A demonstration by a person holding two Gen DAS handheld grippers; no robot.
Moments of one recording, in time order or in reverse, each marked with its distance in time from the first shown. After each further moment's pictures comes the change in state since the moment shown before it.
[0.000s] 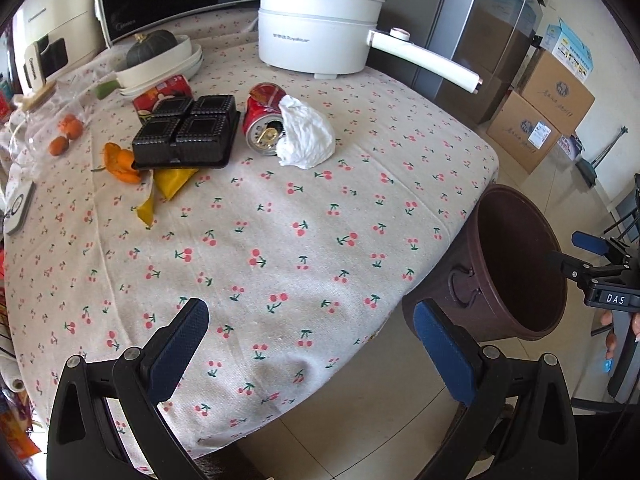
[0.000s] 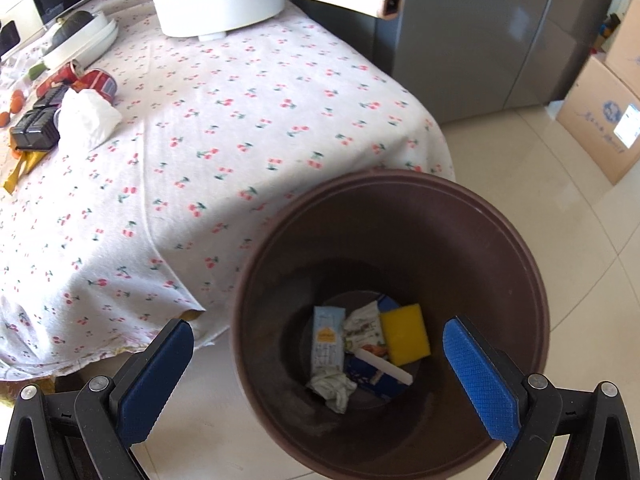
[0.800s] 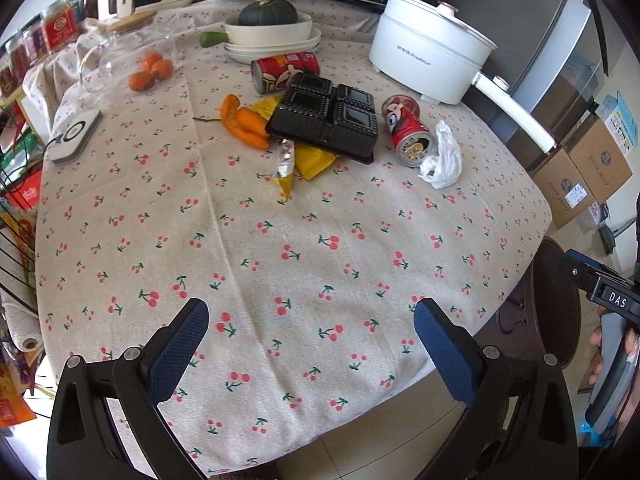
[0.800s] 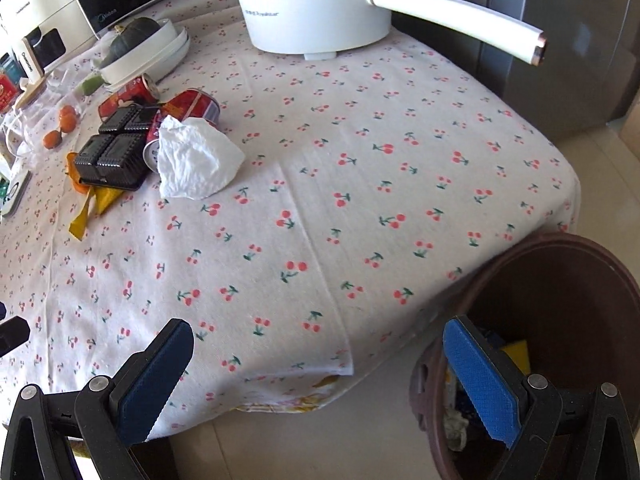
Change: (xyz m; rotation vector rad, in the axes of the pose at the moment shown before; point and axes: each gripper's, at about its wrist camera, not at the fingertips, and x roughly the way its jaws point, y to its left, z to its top) left arm -0.009 0.117 -0.012 -0.236 0.003 0.057; right arm 0.029 0.111 0.055 0.007 -0.024 0.143
